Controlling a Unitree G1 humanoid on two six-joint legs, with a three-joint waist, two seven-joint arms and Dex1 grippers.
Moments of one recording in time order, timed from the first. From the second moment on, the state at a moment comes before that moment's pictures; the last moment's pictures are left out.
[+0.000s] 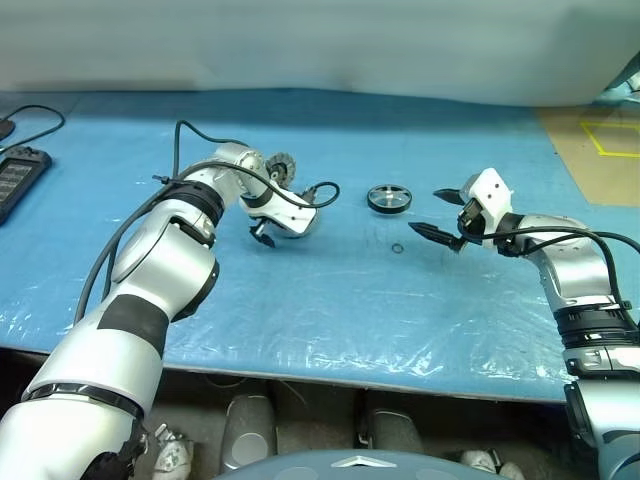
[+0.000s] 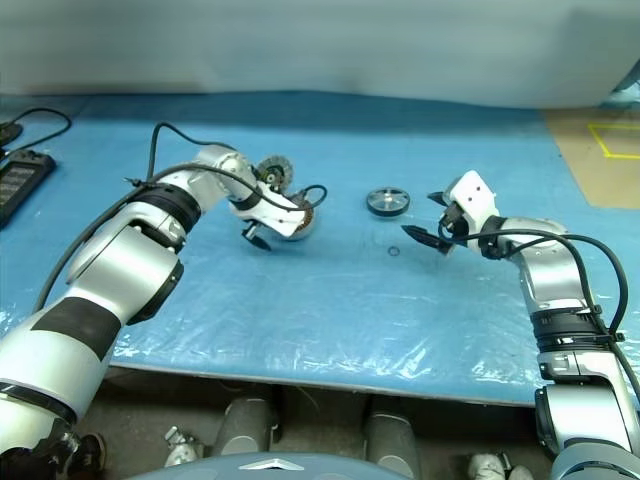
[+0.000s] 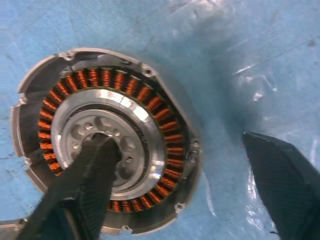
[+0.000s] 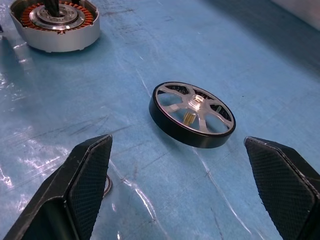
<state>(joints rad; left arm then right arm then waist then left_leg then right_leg) -1.36 0.31 -0.60 1.33 0.62 -0.53 -1.17 -0.51 -0.71 -0.02 0.27 0.18 0.24 0.94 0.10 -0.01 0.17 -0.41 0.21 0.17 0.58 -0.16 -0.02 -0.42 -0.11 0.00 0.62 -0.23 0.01</state>
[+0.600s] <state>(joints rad) -1.35 0.30 -0.60 1.31 0.63 -0.66 -1.16 -0.43 -0.71 -0.04 0.23 0.18 0.24 0.88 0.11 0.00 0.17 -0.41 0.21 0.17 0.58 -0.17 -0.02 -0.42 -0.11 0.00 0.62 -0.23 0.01</state>
